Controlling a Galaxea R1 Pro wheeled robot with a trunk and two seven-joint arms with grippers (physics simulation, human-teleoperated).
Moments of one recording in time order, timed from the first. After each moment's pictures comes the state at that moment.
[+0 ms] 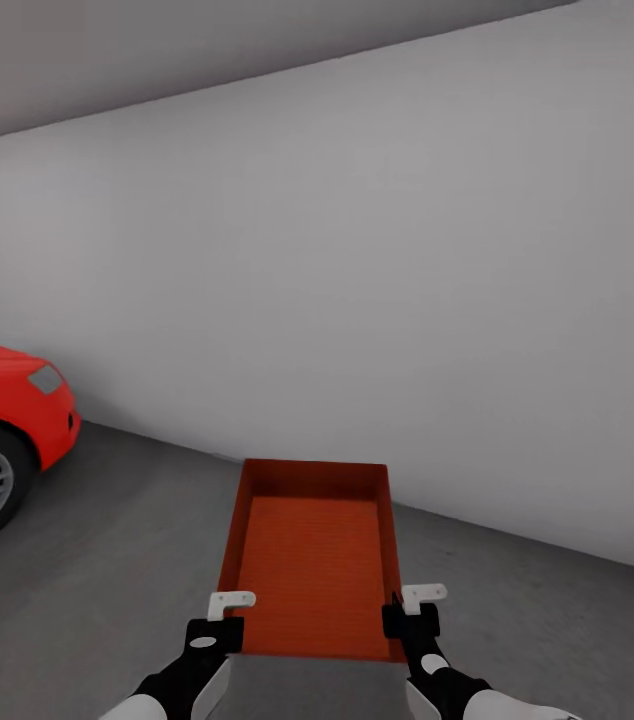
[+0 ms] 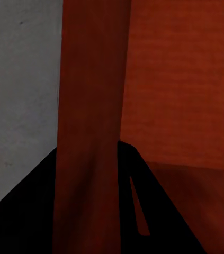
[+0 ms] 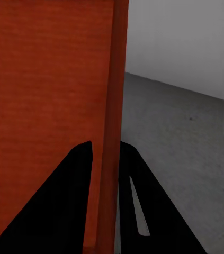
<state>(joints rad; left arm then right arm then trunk) -0.56 -0.12 -0.11 -0.23 0.08 0.00 0.28 -0.62 0.12 0.50 -0.02 -0.37 -0.44 -0.21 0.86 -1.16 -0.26</state>
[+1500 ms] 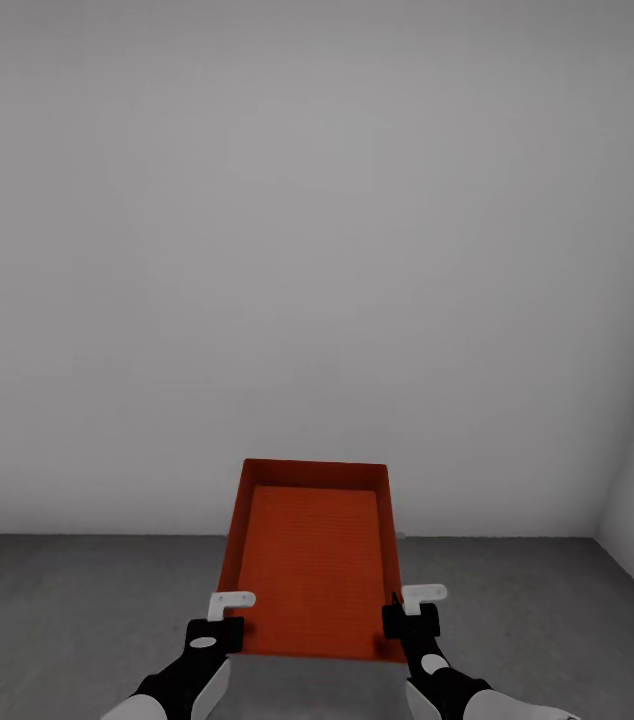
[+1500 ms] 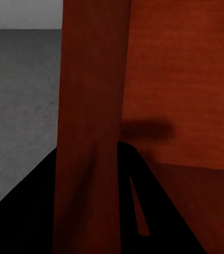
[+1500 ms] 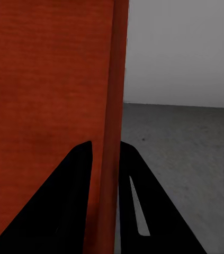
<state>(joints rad) -0.56 -0.12 -0.11 -0.23 0.08 0.00 0.28 -0.62 0.12 0.50 -0.02 -0.37 -0.44 -0.21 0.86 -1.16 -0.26</state>
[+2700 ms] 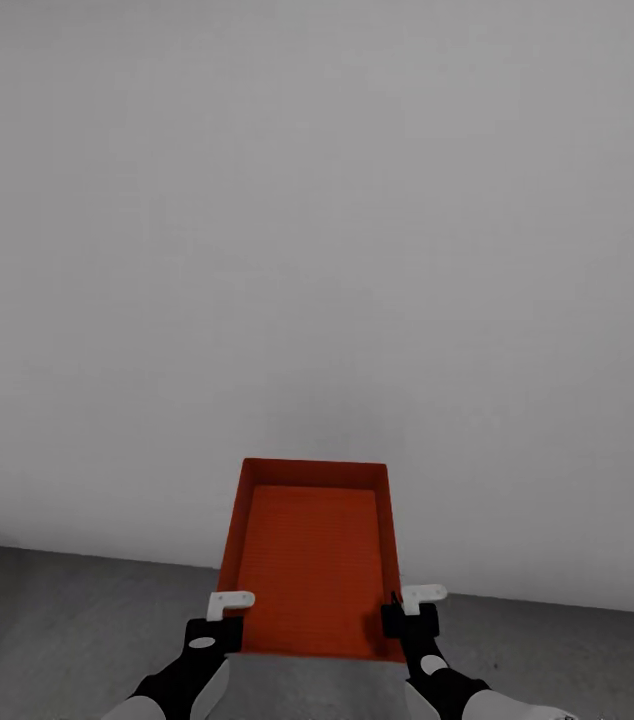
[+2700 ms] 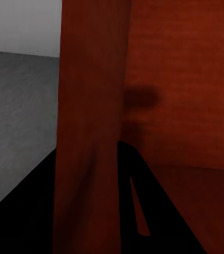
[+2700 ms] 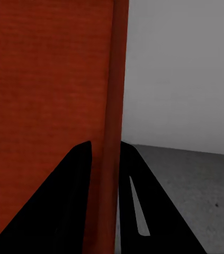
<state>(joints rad) -0.56 -0.12 -0.11 -0.24 0.07 0.00 0.28 -0.62 0.13 0.53 -0.02 -0.40 -0.45 -0.21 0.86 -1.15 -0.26</state>
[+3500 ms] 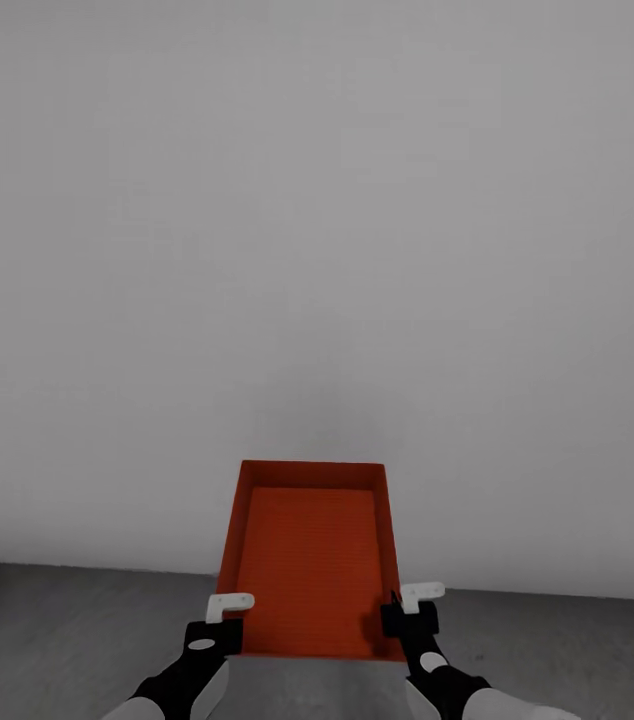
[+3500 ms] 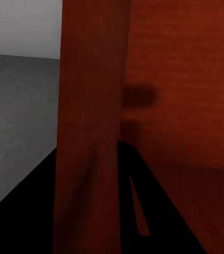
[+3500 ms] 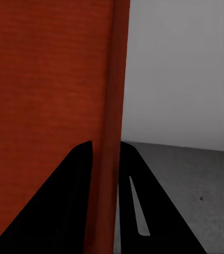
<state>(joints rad) -0.56 -0.12 -0.10 -0.24 0.09 0.00 0.28 -0.63 0.12 0.35 -0.03 -0.20 -0.42 -0.21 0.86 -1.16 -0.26</state>
